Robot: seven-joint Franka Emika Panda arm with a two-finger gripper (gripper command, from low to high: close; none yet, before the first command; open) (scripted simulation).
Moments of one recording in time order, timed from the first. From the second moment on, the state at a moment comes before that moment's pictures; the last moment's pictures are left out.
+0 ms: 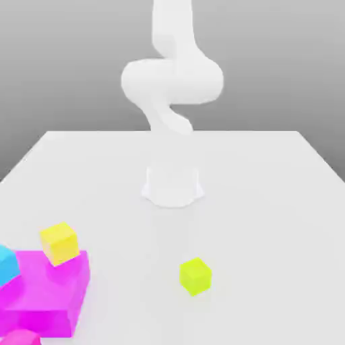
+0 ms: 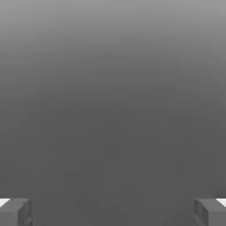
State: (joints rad) arm 0.02 -0.72 -0.01 -2.36 0.00 2.36 0.76
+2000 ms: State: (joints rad) arm -0.20 0.33 -0.18 -2.21 0.10 2.52 -0.04
